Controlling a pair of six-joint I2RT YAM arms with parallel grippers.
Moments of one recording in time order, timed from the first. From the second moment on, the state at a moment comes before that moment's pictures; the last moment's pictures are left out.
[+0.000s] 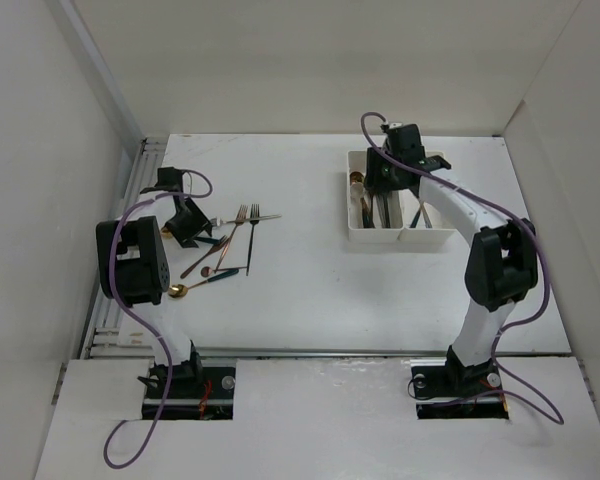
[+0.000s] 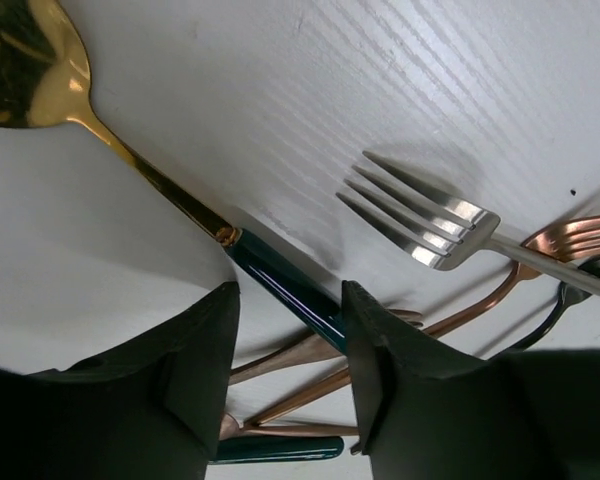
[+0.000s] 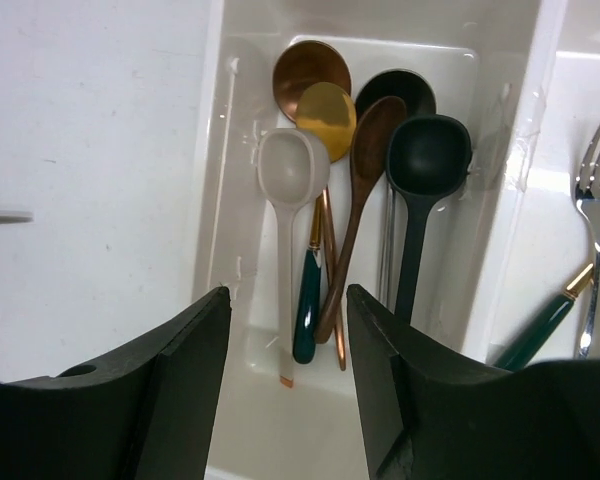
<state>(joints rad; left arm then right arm) 0.11 1.86 1.23 -0.61 0.05 -0.57 0.32 1.84 1.56 -0.46 0.01 0.25</state>
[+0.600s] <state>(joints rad) 0.23 1.88 1.23 -0.58 0.10 -0.52 0.32 1.72 1.53 -0.46 0.03 0.25</state>
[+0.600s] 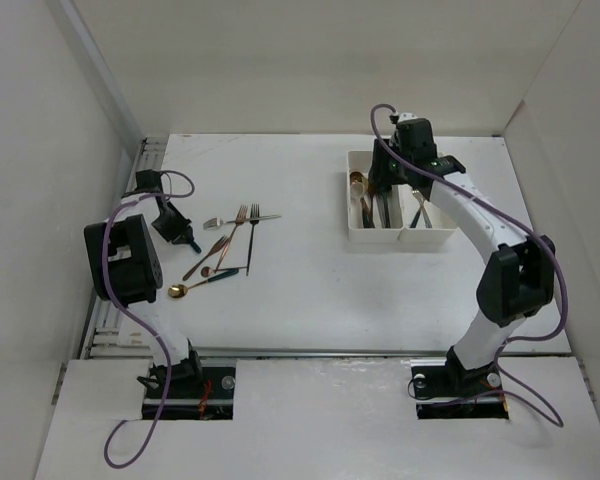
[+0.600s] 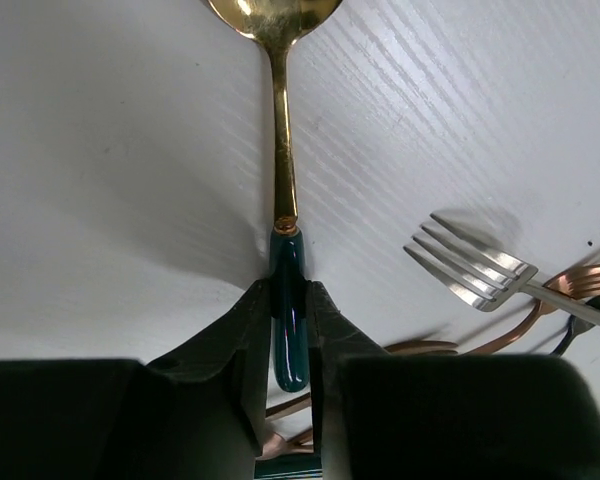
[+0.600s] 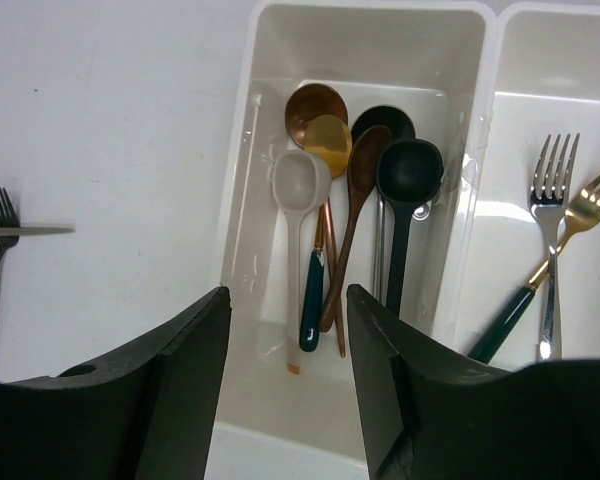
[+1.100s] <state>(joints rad) 0.15 1.62 1.33 -0.58 0.11 -0.40 0.71 1.71 1.52 -0.37 0.07 0.10</state>
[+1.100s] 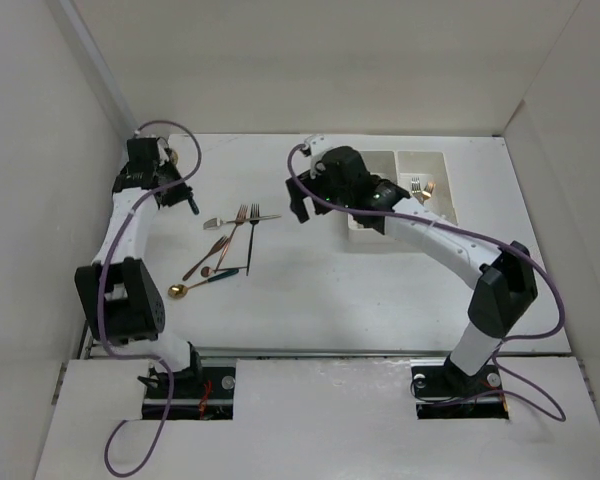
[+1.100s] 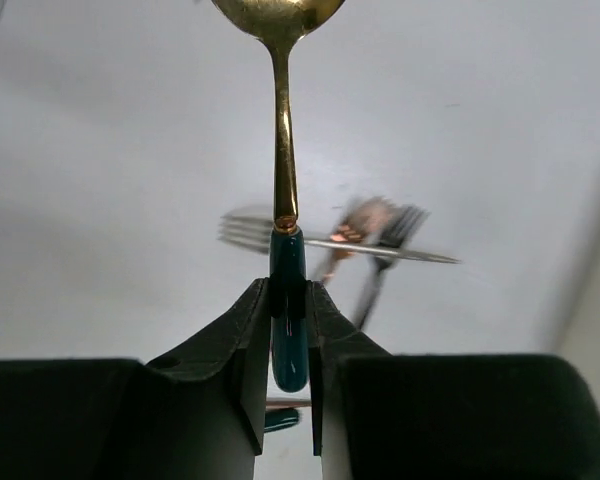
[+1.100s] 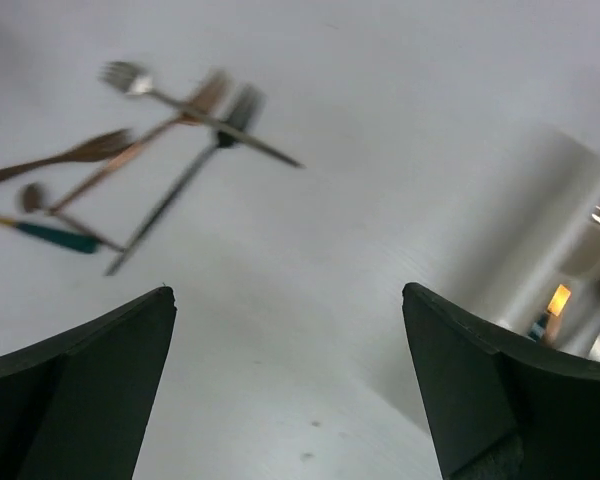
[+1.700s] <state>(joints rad) -0.09 1.34 1.37 -0.57 0.25 -0.40 0.83 1.89 1.71 0.02 -0.34 0.36</state>
